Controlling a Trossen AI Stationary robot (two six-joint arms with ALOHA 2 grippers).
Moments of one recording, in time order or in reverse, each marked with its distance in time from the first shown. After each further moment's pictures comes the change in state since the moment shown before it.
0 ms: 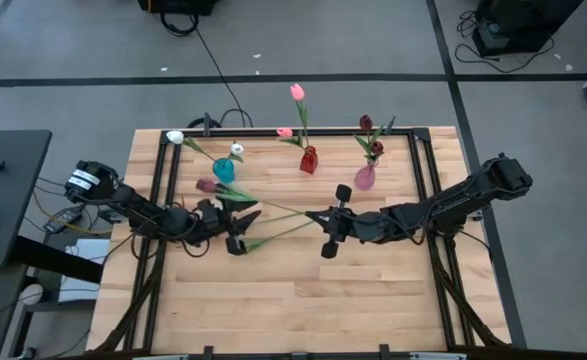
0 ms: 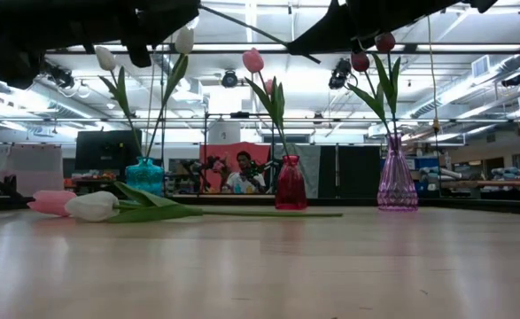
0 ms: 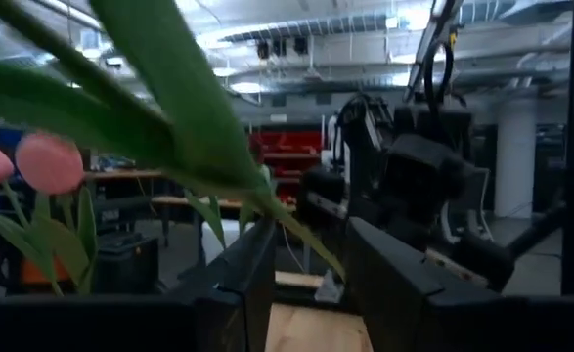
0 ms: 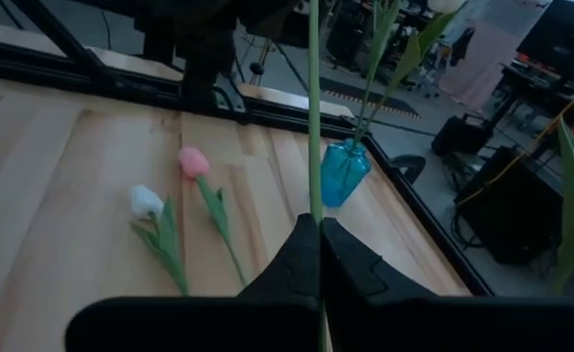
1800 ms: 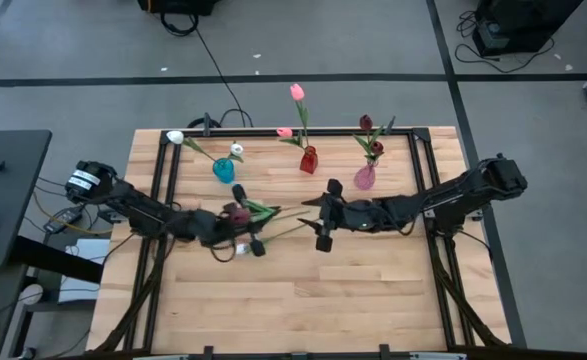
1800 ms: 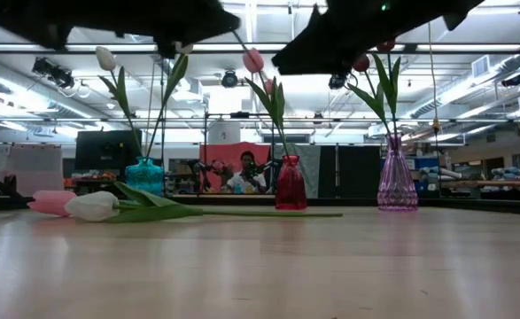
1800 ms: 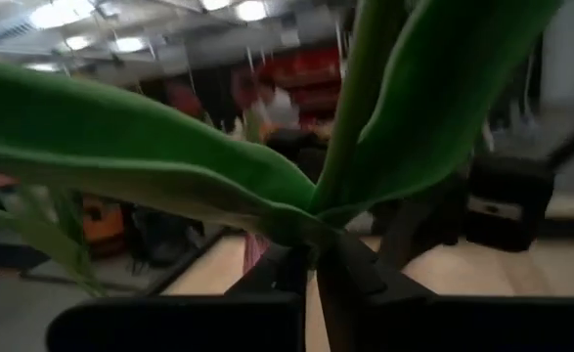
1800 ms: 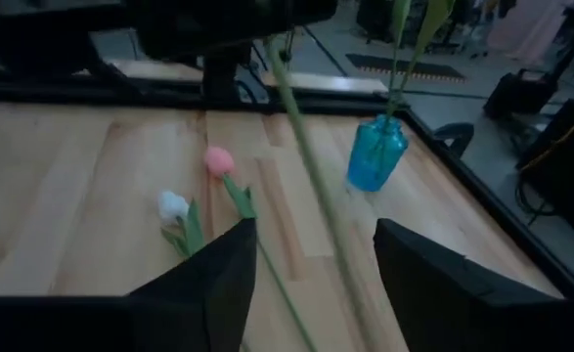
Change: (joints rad) left arm 0.027 0.000 0.222 -0.504 -0.061 0.022; right arm -0.102 0.035 0.026 -0.028 -0.198 0.141
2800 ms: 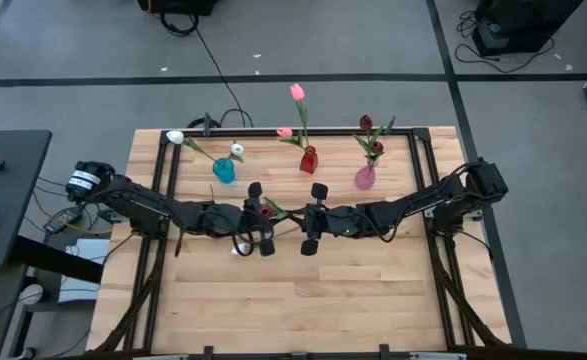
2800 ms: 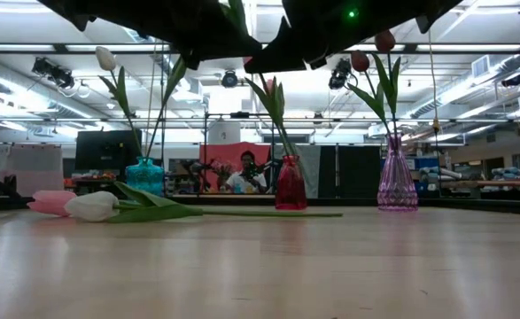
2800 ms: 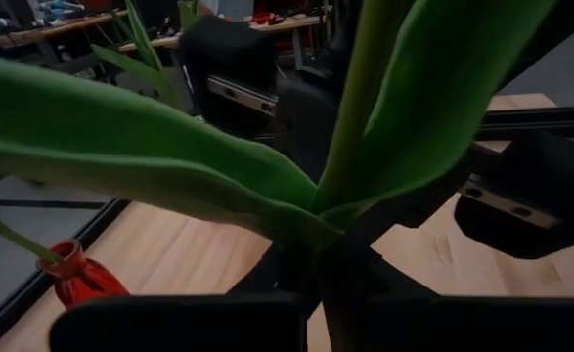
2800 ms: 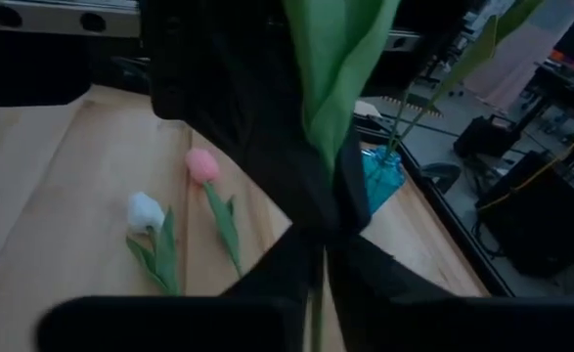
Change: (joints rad) left arm 0.078 0.000 0.205 -0.565 0.182 -0.182; right arm -0.003 0.173 0.125 0.069 0.057 -0.190
